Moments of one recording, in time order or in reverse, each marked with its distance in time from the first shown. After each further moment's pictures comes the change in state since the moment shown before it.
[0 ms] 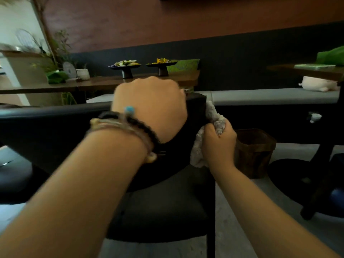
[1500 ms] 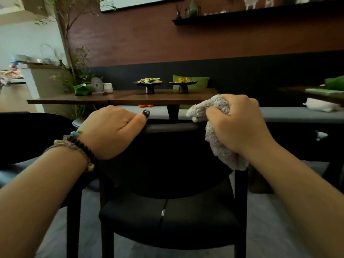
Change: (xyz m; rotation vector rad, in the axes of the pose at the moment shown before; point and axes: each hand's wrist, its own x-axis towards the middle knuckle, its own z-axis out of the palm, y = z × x) left_hand -0.045 -0.204 0.014 -0.344 0.133 0.172; right_hand -0.036 -0.156 0.056 -0.568 -0.374 -0.539
